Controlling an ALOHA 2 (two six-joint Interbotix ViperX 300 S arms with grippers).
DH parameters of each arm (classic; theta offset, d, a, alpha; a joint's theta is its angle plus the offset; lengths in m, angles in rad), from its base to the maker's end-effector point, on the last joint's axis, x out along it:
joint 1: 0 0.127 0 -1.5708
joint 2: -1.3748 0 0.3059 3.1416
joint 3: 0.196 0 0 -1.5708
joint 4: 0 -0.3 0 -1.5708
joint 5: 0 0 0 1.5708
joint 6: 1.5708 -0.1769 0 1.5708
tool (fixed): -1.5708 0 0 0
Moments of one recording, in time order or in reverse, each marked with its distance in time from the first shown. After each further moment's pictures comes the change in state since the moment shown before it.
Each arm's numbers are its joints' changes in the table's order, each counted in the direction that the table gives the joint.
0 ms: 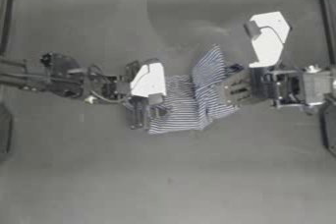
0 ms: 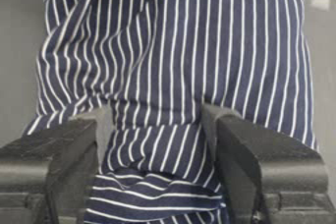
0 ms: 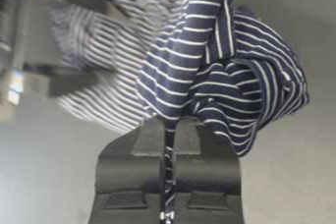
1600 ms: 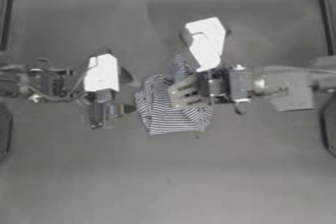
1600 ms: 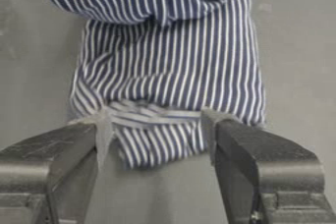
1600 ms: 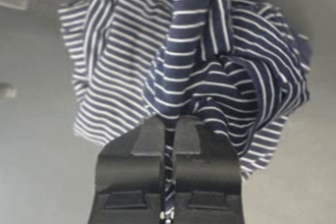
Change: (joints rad) left arm 0.026 -0.433 -0.275 -0.002 0.012 0.002; right arm -0.003 0.344 0.339 -0.164 0.146 0.199
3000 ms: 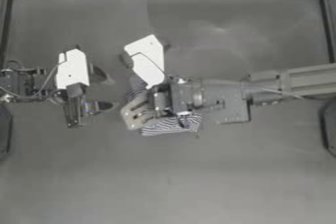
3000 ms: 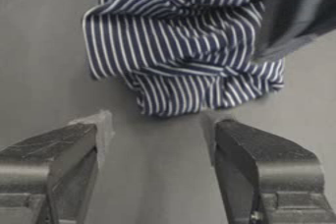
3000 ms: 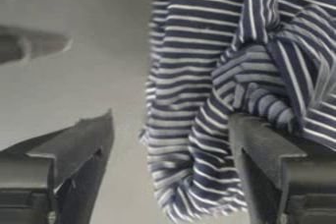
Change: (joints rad) left arm 0.048 -0.127 -0.149 0.044 0.000 0.008; right arm 0.067 0.262 0.344 -0.035 0.084 0.169
